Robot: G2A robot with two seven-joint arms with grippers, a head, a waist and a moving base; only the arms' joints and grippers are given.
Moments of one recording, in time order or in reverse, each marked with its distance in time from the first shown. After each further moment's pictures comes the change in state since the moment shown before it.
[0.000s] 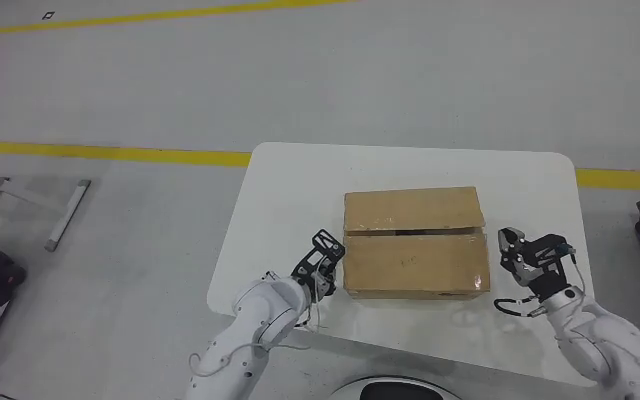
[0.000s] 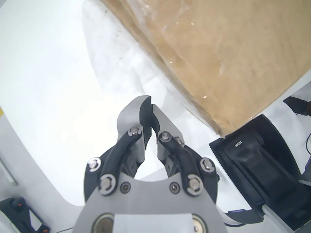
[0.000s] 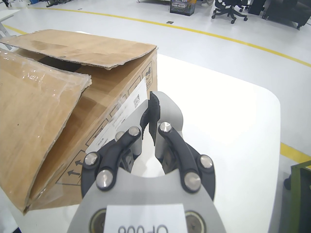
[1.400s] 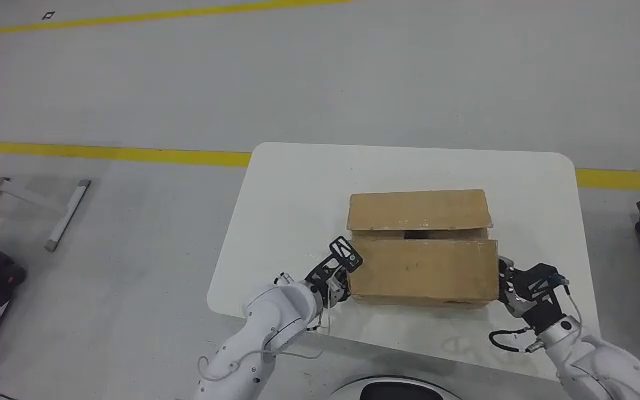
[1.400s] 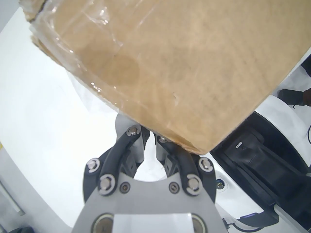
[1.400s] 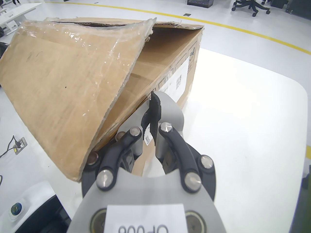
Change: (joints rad) left arm 0.006 -0.012 0.046 -0.007 0.038 -0.092 0.114; right arm -0.197 -0.024 0.046 -0.163 -0.047 -0.049 0.006
